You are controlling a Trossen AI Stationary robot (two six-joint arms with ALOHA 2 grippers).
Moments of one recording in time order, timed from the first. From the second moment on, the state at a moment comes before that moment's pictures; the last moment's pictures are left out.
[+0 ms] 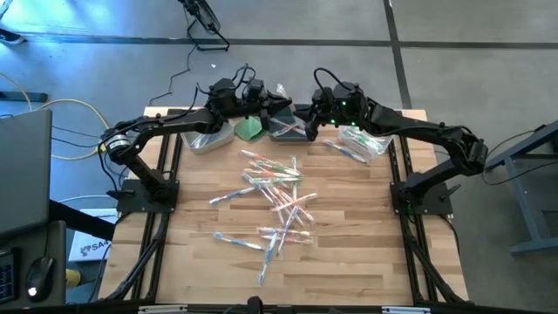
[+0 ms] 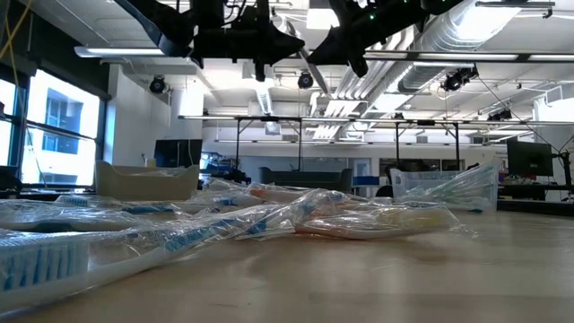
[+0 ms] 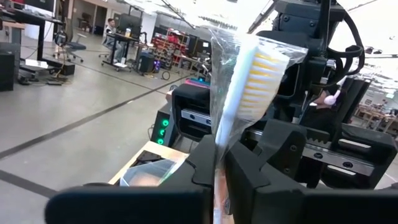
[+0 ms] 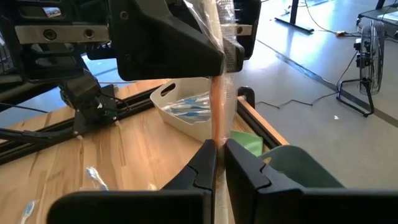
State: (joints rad) left arm 0.56 1.58 1.11 0.66 0.40 -0.32; right arm -0.47 1.43 1.18 -0.07 -0.14 0.14
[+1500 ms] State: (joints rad) left arm 0.64 1.58 1.11 0.51 0.42 -0.28; right arm -0.60 1.21 1.18 -0.47 -0.04 0.13
